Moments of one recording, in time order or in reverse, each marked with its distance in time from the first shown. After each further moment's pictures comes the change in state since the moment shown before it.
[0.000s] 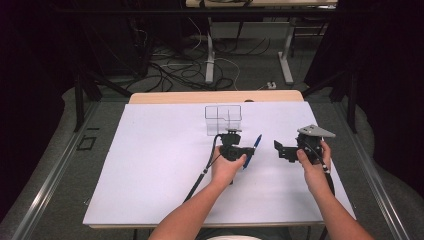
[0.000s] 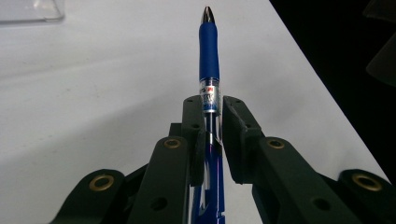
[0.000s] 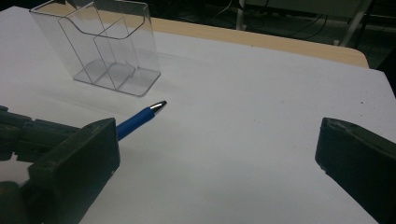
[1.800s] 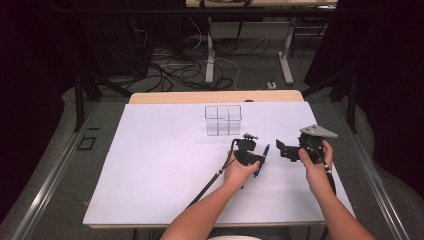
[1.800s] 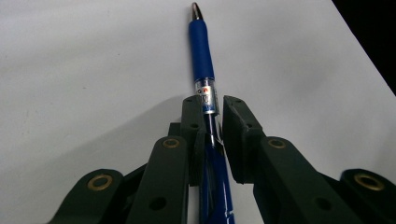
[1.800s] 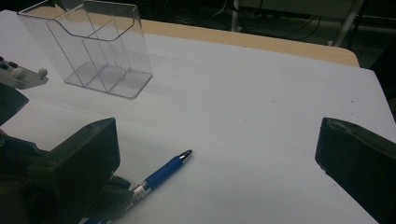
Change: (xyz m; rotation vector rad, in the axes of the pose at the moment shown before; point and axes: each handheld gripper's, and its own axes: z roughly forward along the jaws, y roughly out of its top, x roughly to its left) left arm -0.017 -0.010 0.058 0.145 0.051 0.057; right arm -0.007 -0.002 0.000 -0.014 -0.023 0.003
